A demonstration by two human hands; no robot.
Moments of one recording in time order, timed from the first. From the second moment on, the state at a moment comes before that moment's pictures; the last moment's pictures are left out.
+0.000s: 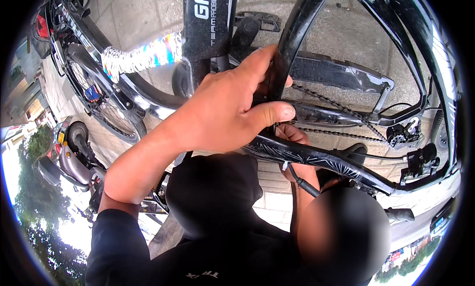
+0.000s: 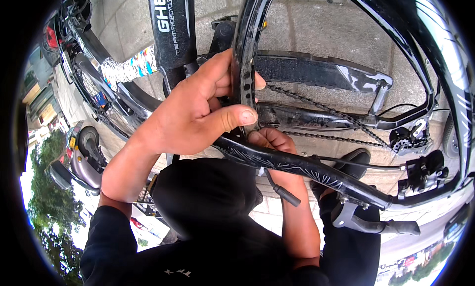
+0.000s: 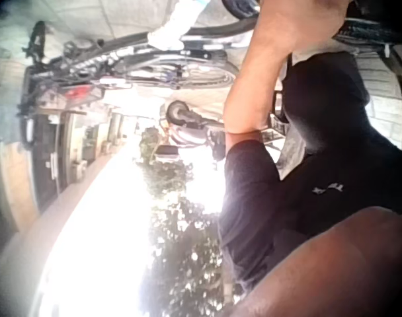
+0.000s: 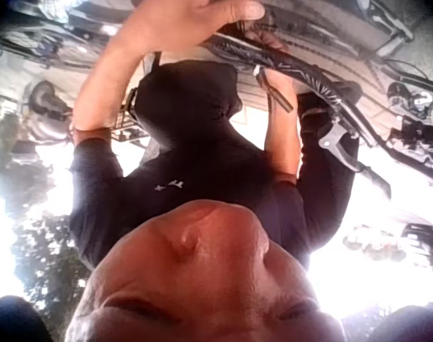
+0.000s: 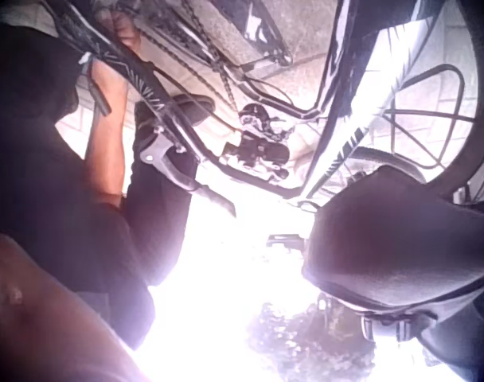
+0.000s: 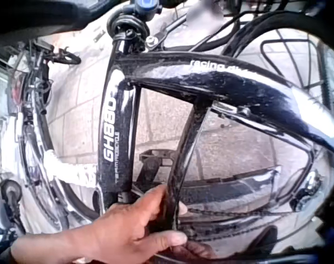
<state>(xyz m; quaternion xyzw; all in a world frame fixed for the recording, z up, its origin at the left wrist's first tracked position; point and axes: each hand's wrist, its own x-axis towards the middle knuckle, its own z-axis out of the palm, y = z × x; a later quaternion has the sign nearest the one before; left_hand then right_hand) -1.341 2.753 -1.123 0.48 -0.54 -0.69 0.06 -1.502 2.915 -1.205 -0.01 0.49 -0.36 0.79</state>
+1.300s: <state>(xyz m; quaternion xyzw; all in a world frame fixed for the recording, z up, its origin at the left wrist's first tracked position) -1.337 2.745 -1.115 0.49 -0.68 -0.55 0.00 -1.532 2.832 -0.973 -0.57 0.69 -0.12 0.43</state>
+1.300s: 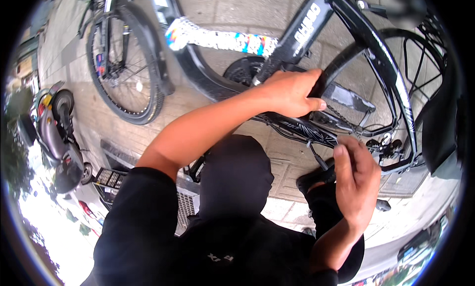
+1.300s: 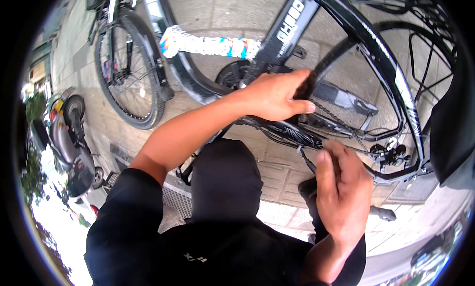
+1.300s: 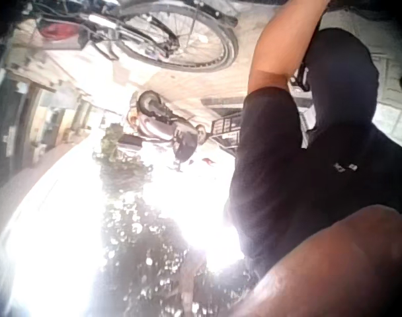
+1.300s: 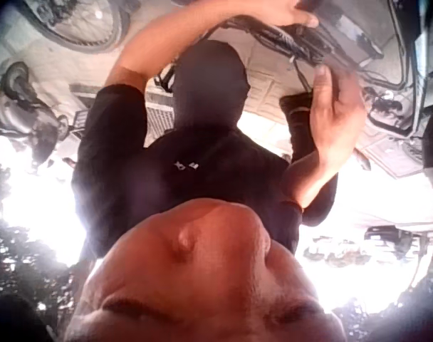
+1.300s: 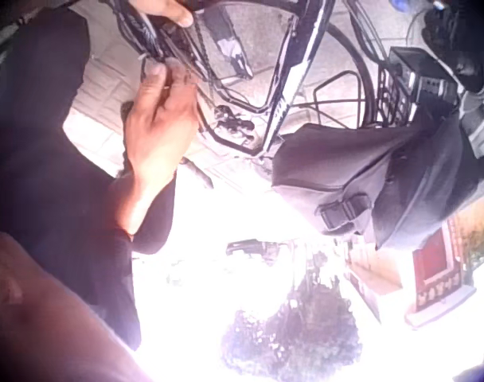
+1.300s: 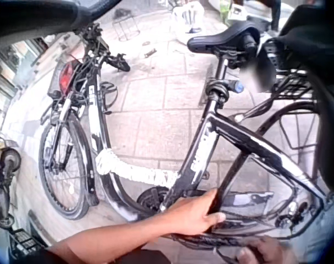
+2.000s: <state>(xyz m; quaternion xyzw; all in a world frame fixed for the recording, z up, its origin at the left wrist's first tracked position) -1.455 2.882 -0.740 0.02 -0.46 -0.83 0.30 -1.678 2.994 -0.709 -0.29 0.81 -0.15 0.50</state>
